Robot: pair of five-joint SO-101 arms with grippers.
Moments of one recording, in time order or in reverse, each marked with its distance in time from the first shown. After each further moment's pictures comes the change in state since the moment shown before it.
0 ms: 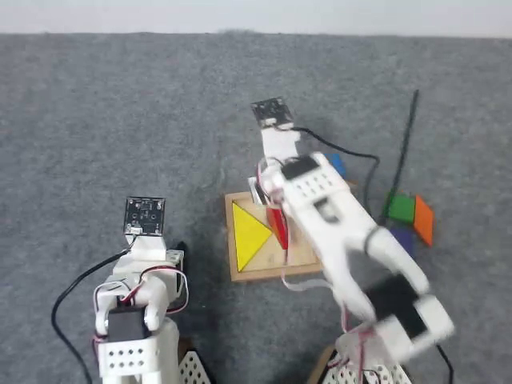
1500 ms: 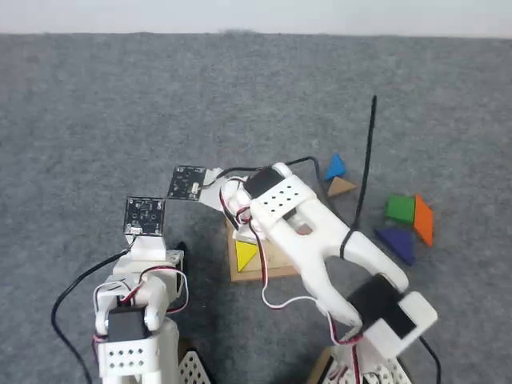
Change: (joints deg) left arm 0.0 0.0 0.0 0.0 0.0; right arm -10.9 8.4 -10.5 16.4 52.7
